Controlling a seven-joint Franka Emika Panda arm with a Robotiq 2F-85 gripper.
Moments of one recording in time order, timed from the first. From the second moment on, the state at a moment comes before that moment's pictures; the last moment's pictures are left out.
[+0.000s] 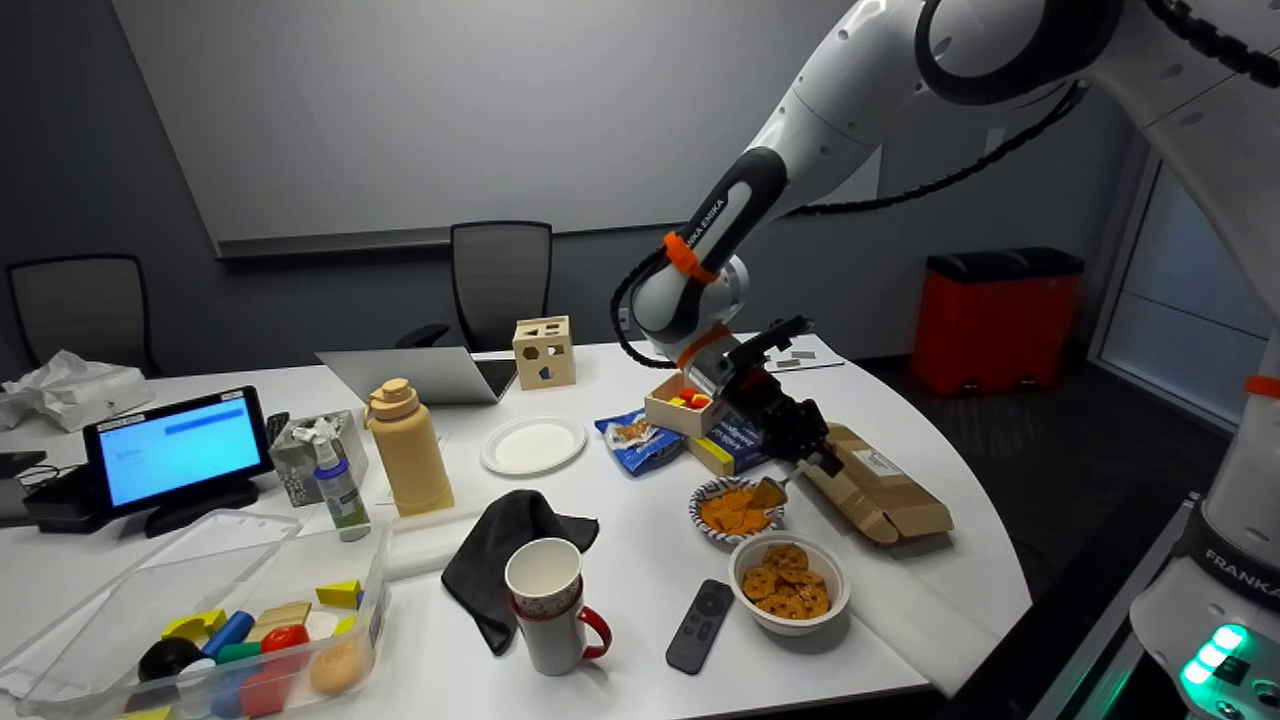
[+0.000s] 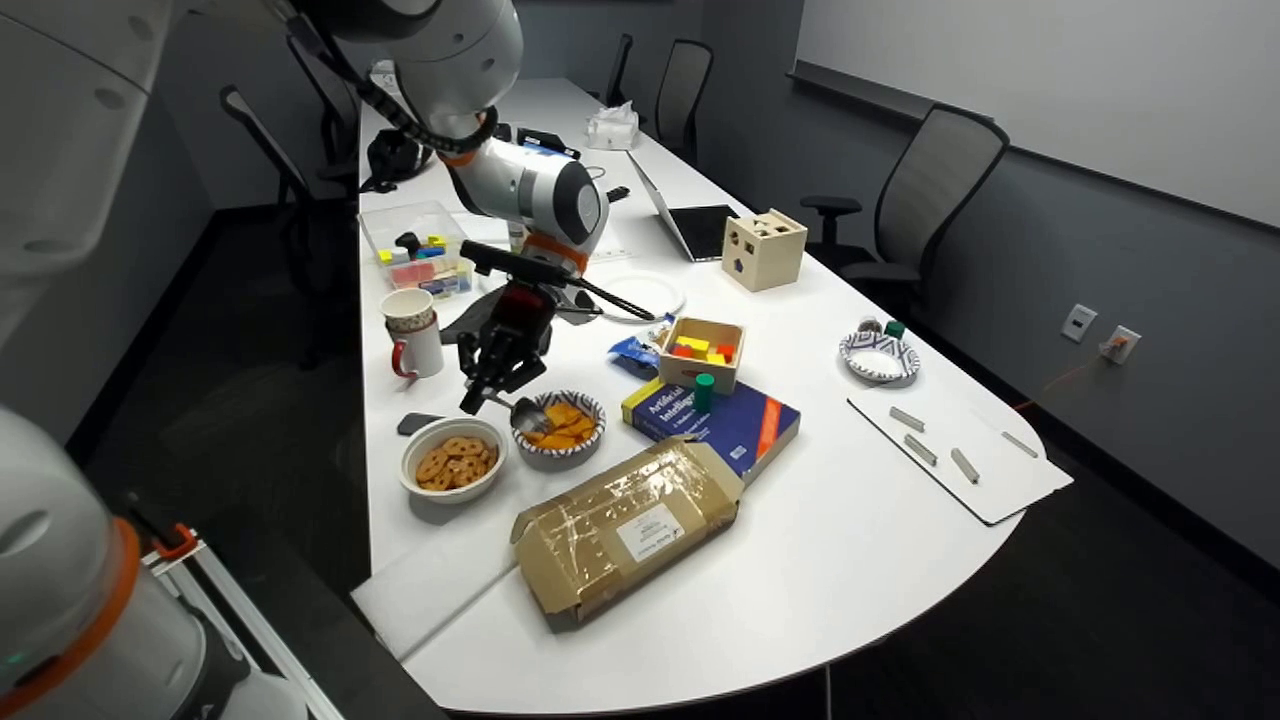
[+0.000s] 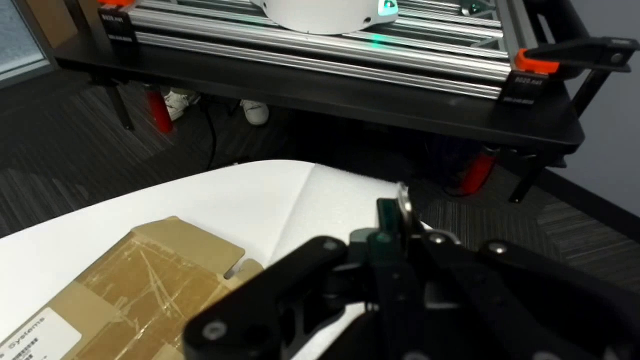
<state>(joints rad) 0.18 0.68 0.10 -1.79 -0.01 1.41 0.04</state>
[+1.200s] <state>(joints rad) 0.18 0.68 0.14 -1.75 0.01 1.52 -0.05</state>
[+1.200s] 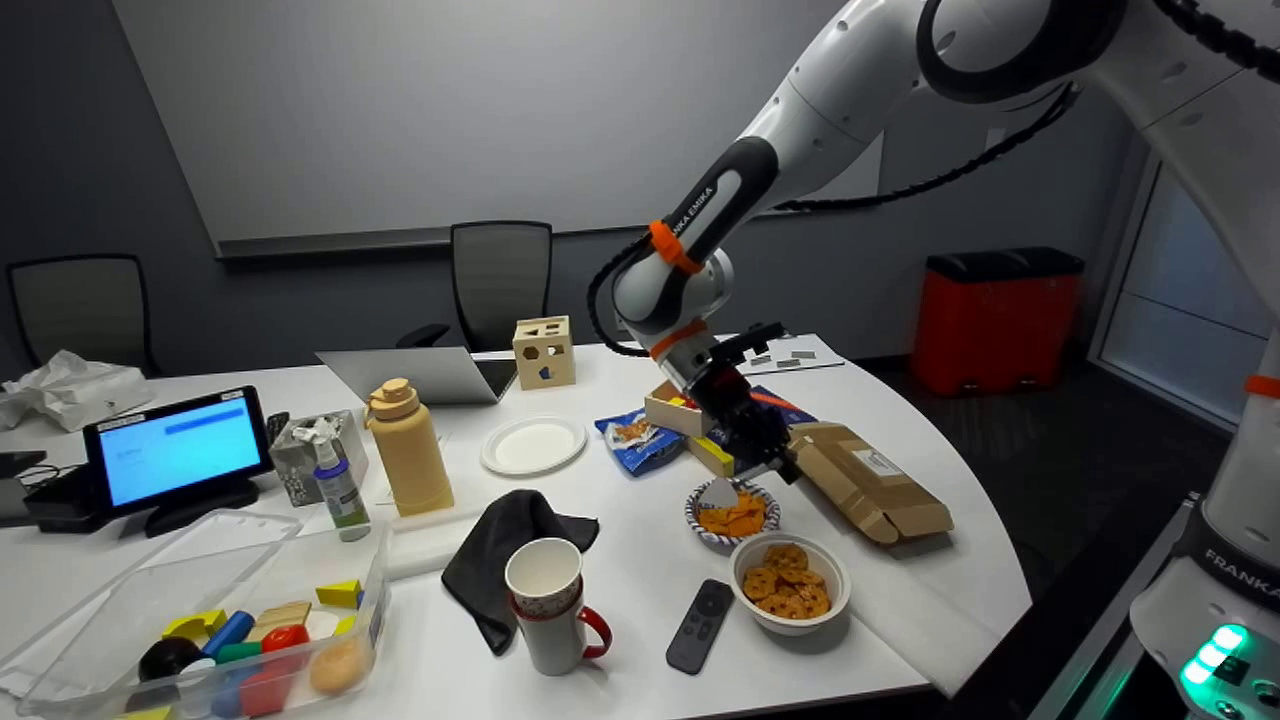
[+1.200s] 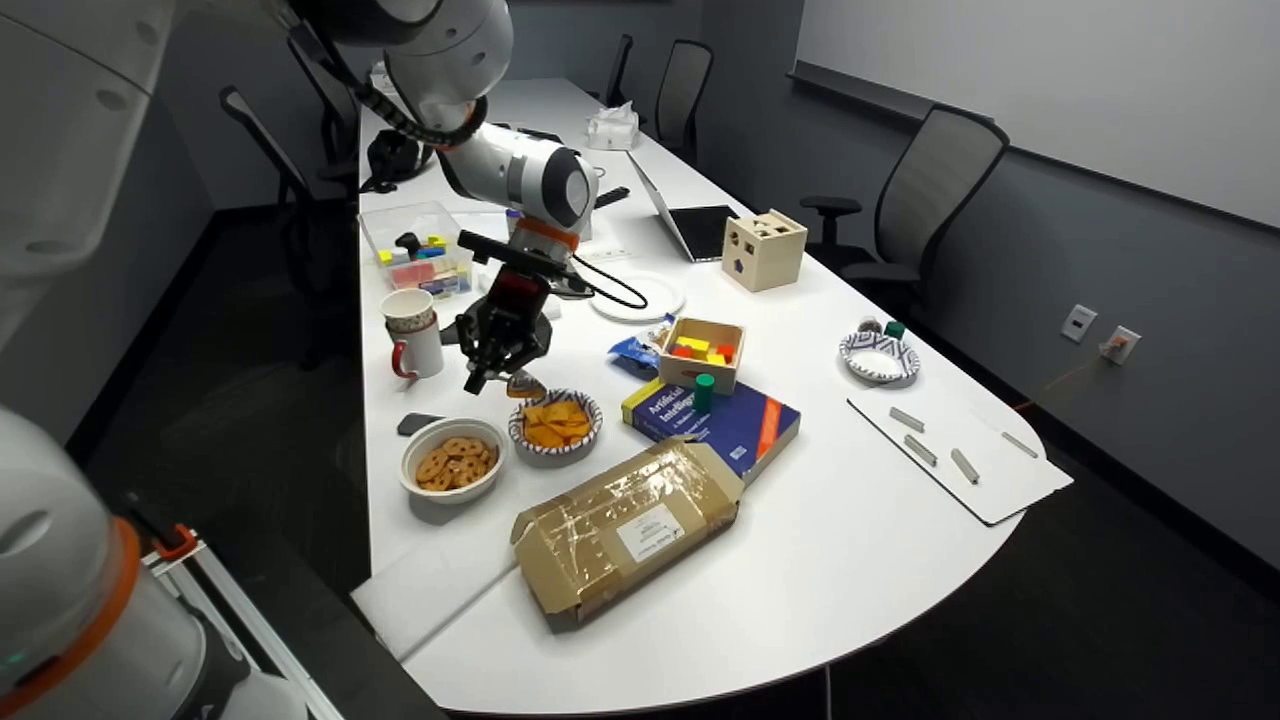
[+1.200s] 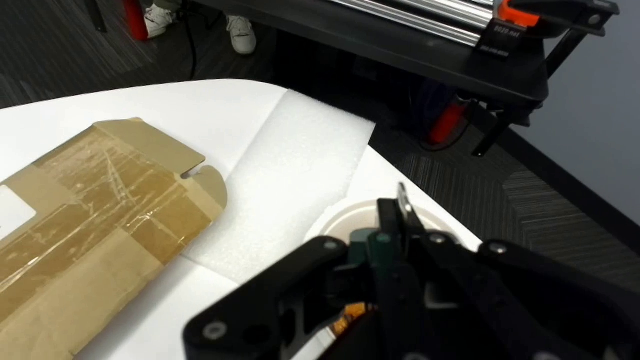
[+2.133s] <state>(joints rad) 0.17 0.70 0.11 -1.77 -0.06 1.46 -0.07</state>
